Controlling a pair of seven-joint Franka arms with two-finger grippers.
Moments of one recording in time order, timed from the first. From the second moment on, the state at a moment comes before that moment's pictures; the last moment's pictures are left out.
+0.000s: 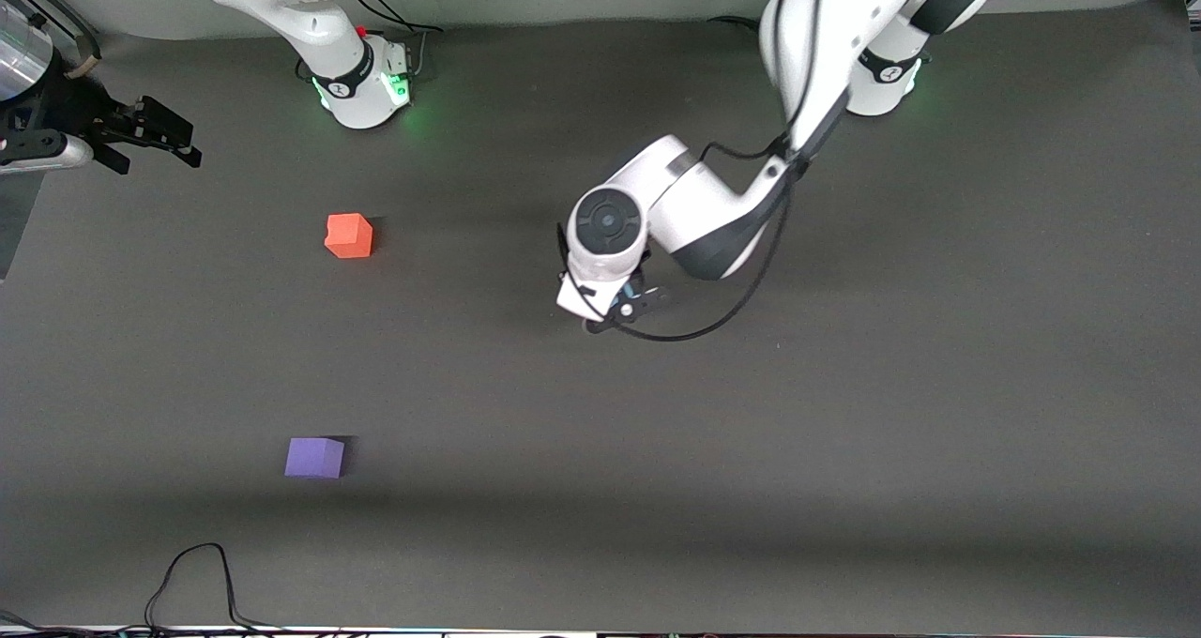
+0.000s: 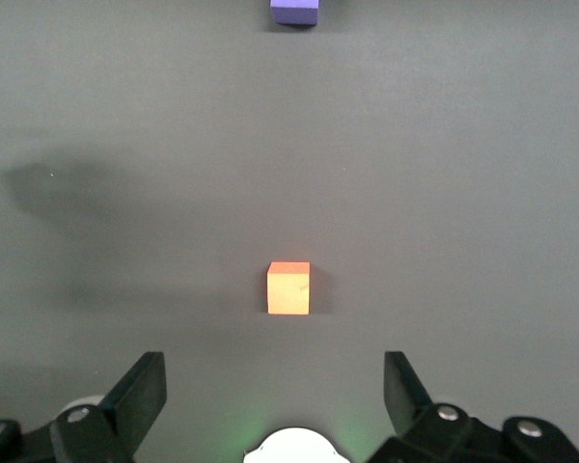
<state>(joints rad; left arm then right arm) -0.59 0.82 -0.30 -1.27 0.02 1.97 -1.20 0.07 -0.35 -0.09 -1.99 0.01 1.60 -0.04</state>
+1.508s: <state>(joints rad) 0.12 0.18 -0.29 -1.68 0.05 1.69 -0.39 0.07 0.07 0.39 -1.61 0.06 1.62 0.06</state>
